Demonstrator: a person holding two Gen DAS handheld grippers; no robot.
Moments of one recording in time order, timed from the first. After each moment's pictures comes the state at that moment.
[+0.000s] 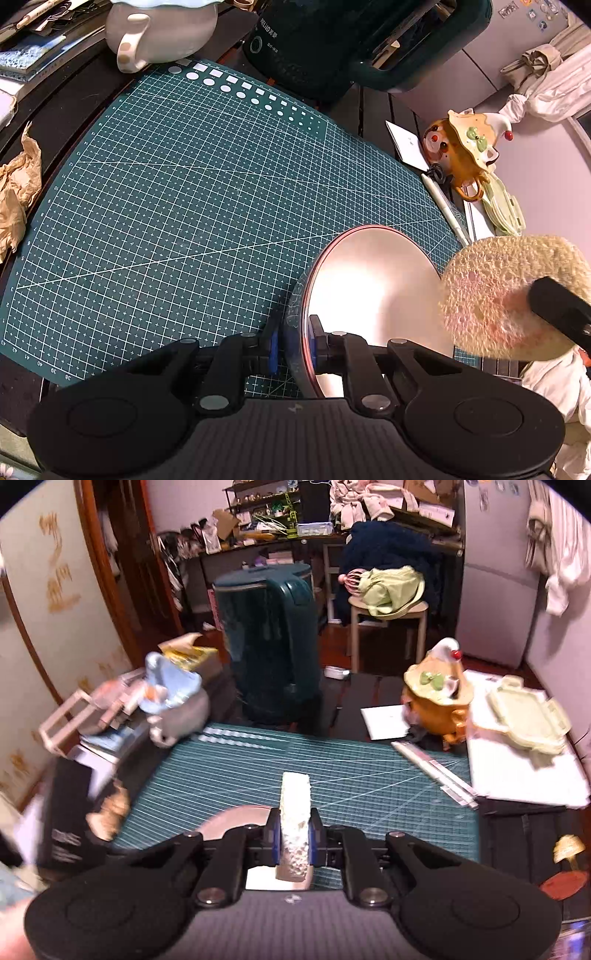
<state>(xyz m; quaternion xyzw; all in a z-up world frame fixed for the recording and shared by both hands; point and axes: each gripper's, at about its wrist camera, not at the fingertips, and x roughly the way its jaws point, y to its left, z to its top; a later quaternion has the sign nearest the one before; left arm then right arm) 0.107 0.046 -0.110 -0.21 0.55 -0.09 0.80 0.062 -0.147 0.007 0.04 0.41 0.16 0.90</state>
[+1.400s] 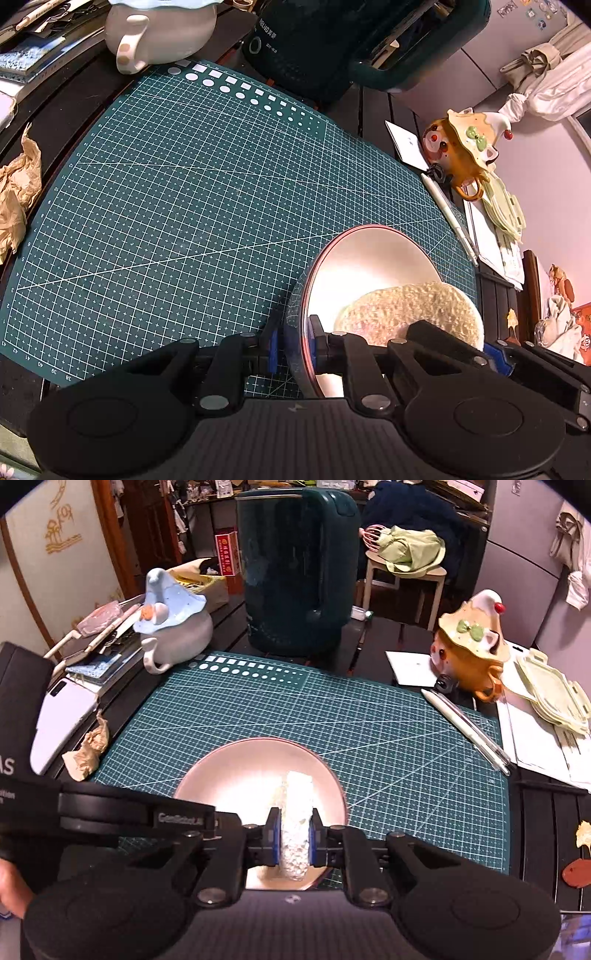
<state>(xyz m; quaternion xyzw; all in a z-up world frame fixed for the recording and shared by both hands) 0.109 0.046 -0.109 -0.21 0.55 -0.09 0.80 0.071 -0.109 -0.044 -0.06 0.46 0.11 0.88</state>
